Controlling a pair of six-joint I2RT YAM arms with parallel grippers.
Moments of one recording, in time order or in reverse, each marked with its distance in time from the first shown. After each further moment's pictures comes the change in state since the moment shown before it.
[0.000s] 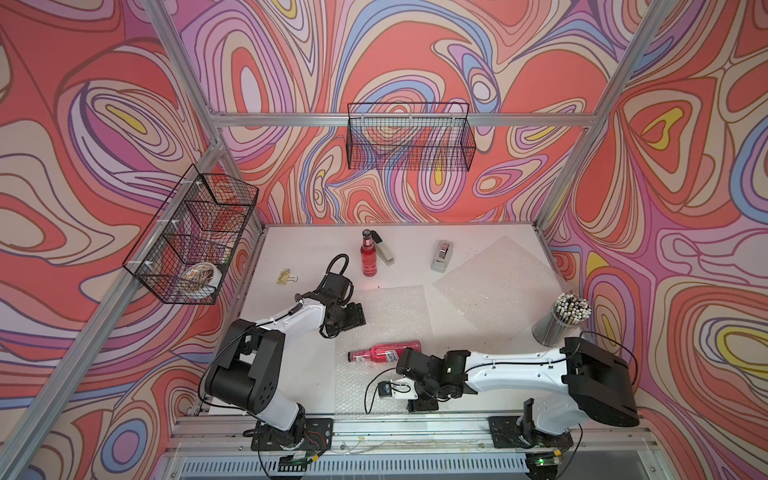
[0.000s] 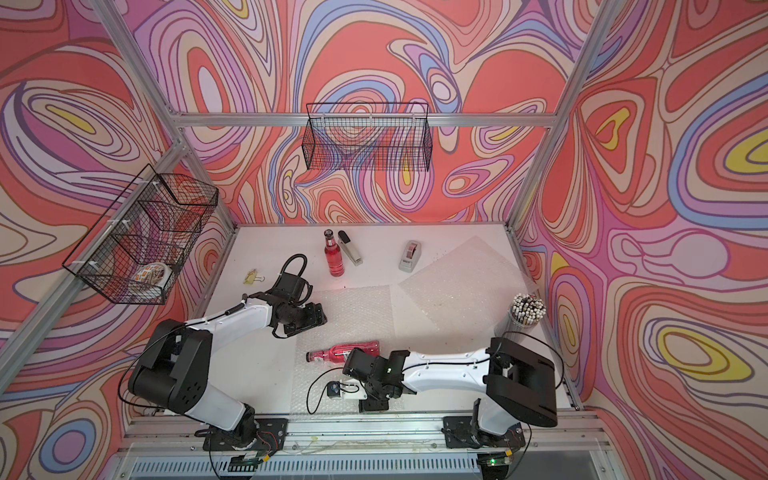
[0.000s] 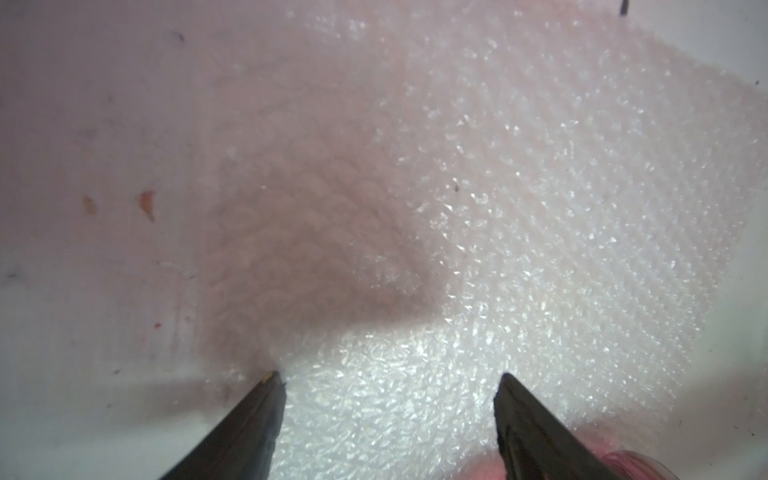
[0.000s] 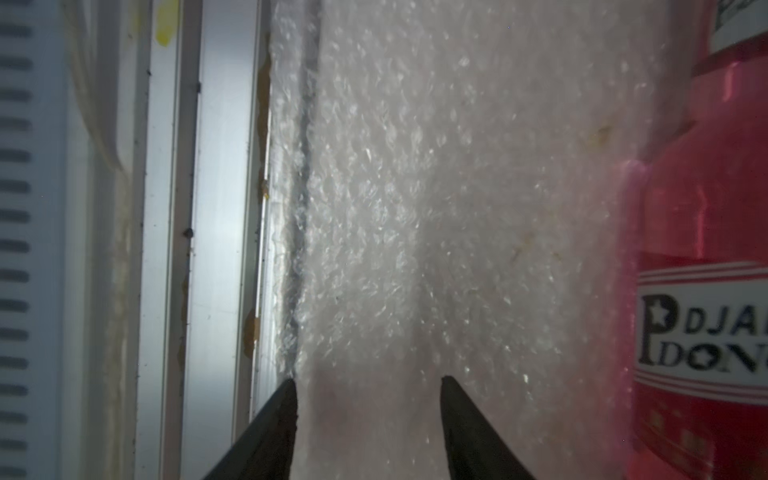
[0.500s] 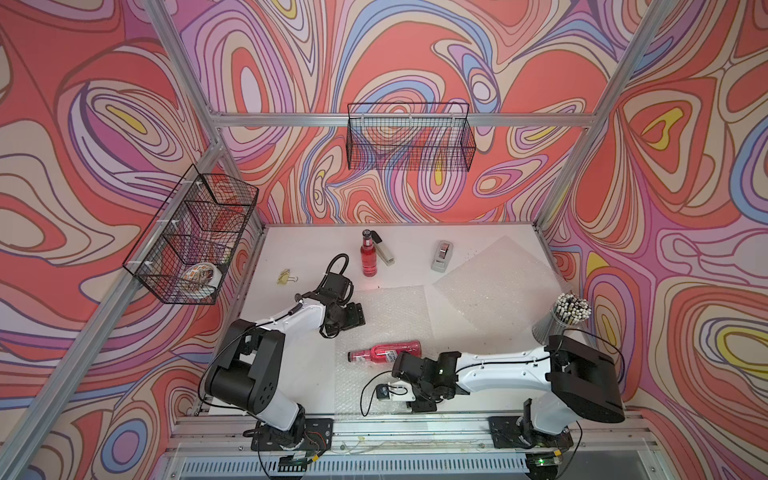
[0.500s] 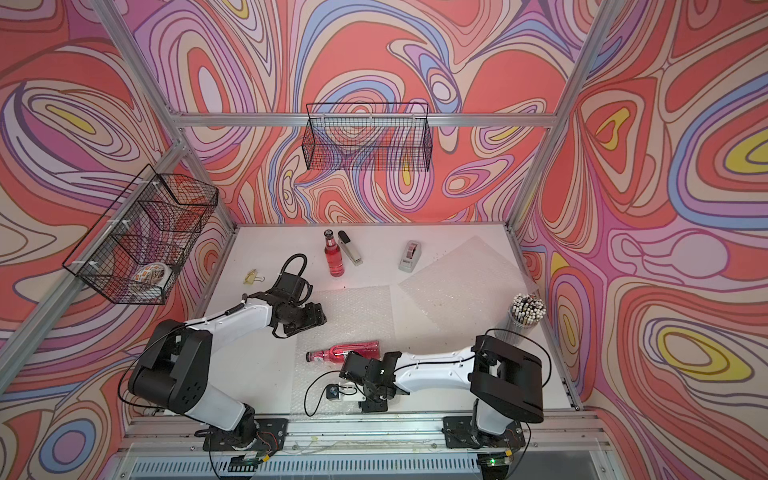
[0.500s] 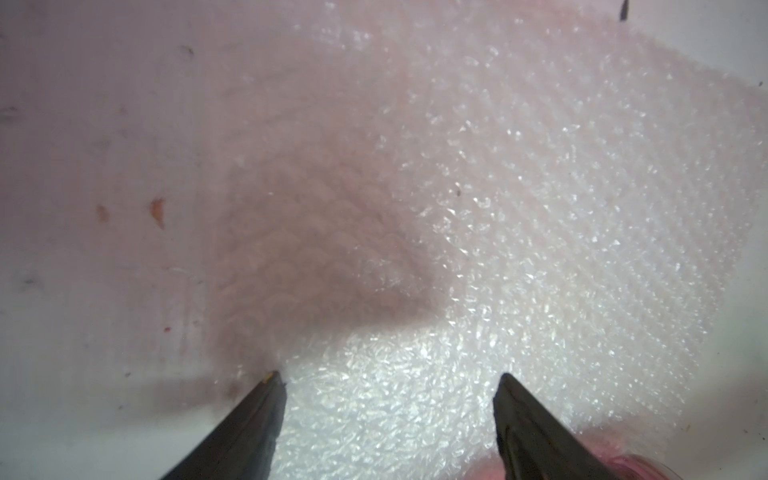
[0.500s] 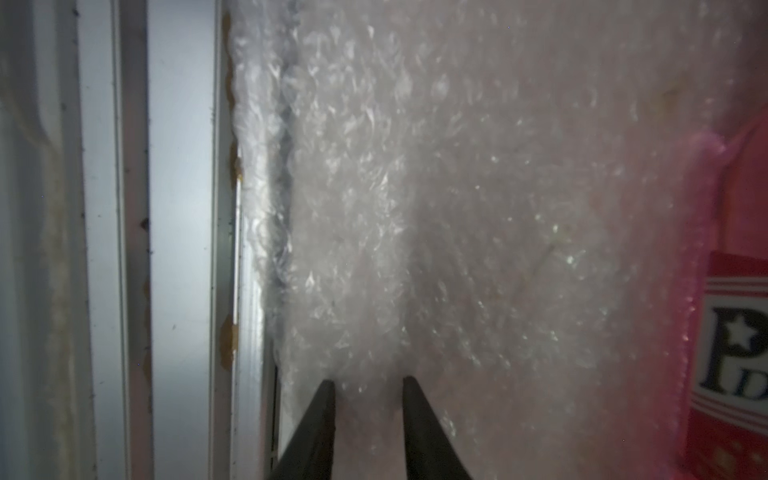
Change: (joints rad) left arm 0.000 0.000 0.002 0.000 -0.010 0.010; right arm 0.007 0.051 0.020 -0.006 0.027 0.003
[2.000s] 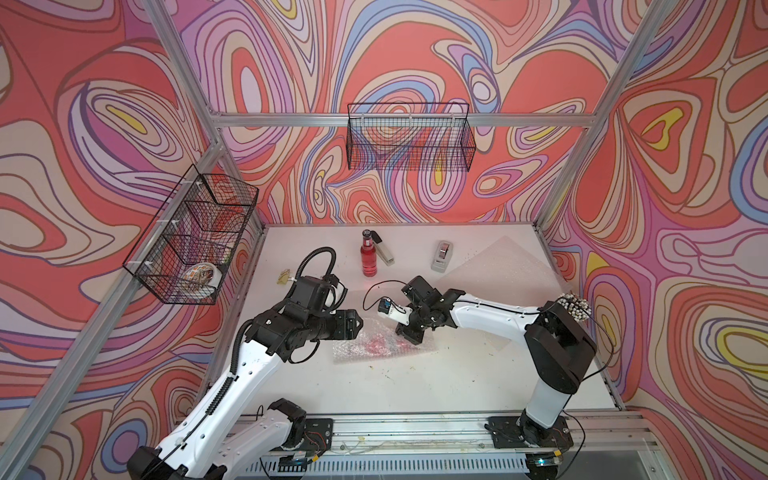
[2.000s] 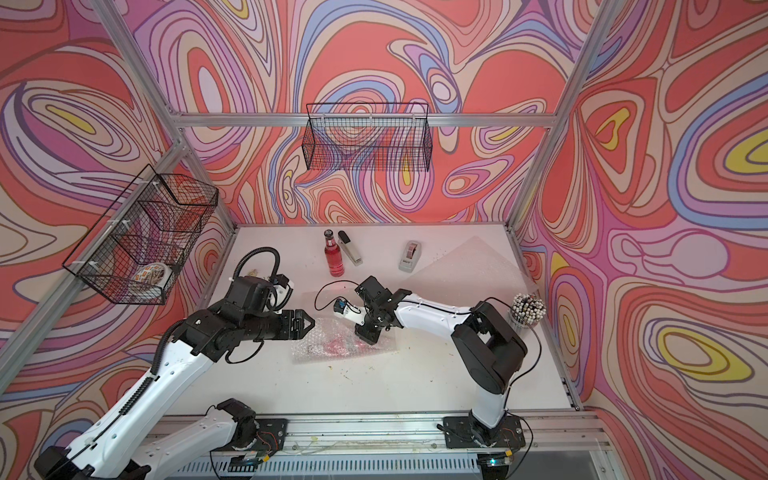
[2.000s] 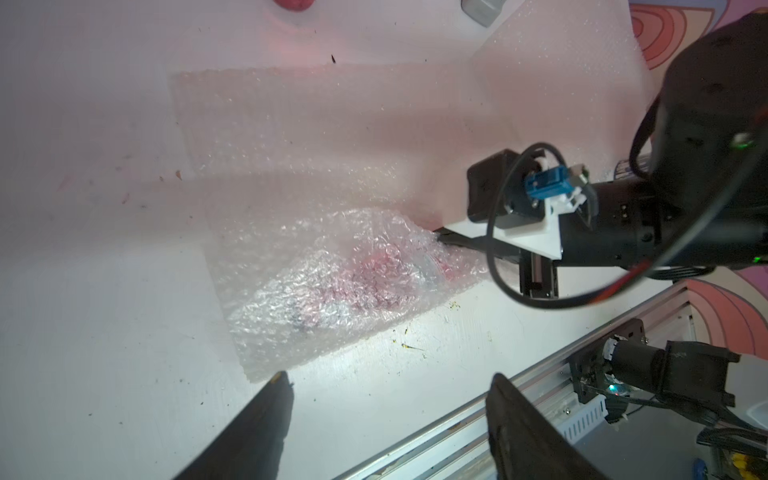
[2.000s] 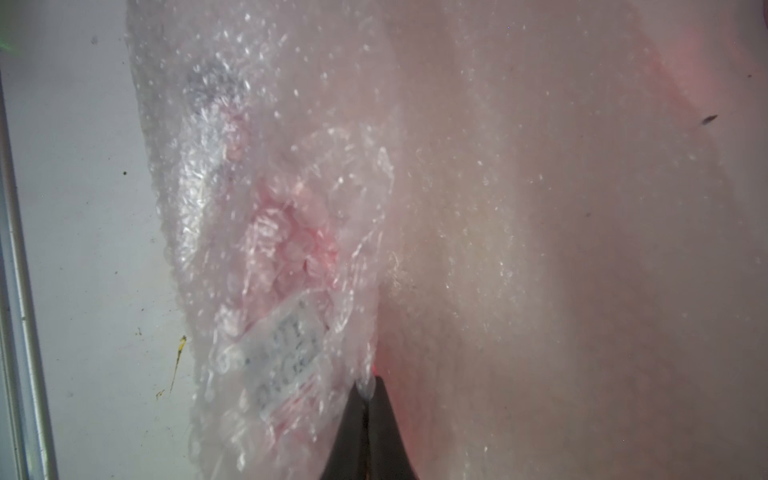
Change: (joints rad) left arm -0.124 -0.590 0.106 -0.447 0.082 0.130; right arm -0.473 0.180 0.323 0.016 -0.238 0.005
